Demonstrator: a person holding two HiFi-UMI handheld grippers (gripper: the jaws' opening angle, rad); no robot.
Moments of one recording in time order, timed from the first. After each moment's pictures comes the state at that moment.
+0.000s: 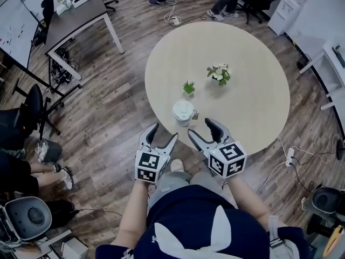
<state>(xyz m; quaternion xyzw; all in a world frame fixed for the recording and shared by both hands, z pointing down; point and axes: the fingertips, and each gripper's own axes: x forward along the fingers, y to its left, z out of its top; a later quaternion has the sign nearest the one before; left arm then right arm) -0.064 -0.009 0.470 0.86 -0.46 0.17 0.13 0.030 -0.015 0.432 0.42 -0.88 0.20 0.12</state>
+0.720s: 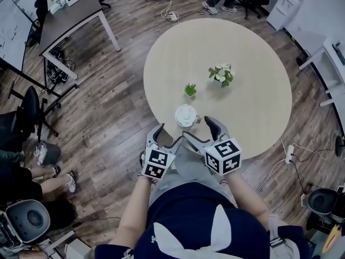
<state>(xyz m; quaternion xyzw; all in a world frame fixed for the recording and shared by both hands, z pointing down) -0.051 -0.039 0.520 0.87 -0.41 0.24 0.13 0.011 -0.050 0.459 0.41 -0.87 0.21 0.16</state>
